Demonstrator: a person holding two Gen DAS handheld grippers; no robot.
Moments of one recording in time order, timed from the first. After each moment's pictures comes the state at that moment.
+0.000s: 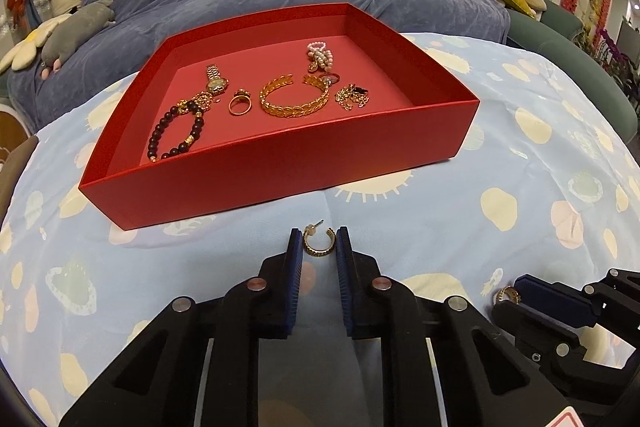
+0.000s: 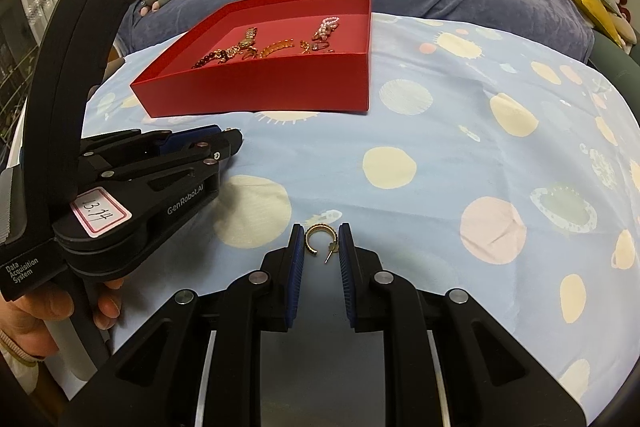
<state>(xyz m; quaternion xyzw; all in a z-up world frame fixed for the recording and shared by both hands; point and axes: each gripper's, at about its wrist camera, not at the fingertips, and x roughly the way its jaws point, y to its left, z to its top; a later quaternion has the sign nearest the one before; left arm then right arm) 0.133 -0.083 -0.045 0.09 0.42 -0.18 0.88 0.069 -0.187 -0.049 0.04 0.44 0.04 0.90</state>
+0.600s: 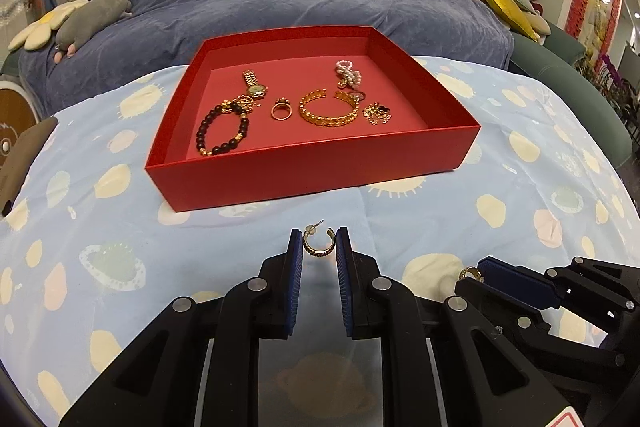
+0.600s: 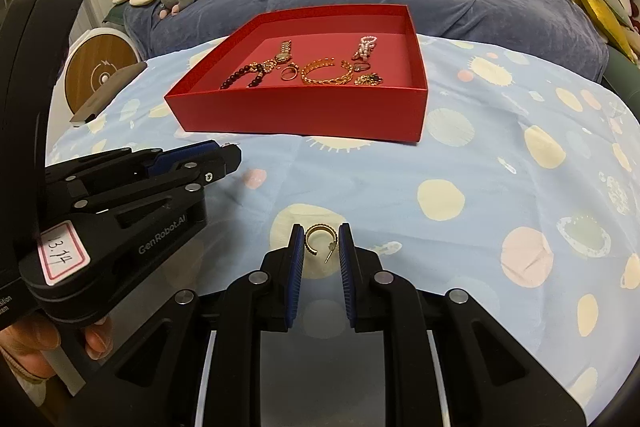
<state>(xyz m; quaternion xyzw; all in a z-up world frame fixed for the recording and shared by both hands) 0.117 -0.040 -0.019 0.05 0.42 -0.17 0.89 0.079 -0.154 -0.033 0.04 0.42 0.07 0.90</state>
